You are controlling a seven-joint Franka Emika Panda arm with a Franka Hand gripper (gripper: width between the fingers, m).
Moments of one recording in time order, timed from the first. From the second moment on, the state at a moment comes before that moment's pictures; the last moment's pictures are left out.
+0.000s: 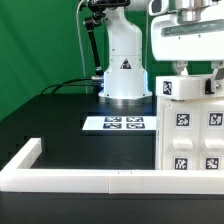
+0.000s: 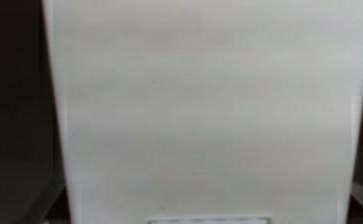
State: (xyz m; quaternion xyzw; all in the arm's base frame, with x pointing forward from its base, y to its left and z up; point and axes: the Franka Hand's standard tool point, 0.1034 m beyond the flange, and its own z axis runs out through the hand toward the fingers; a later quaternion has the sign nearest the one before) arm 0.607 0.087 0.149 -0.83 0.56 -0.01 0.05
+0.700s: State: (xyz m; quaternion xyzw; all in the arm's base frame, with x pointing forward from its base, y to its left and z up) arm 0.609 0.088 0.149 -0.70 0.71 0.01 0.07
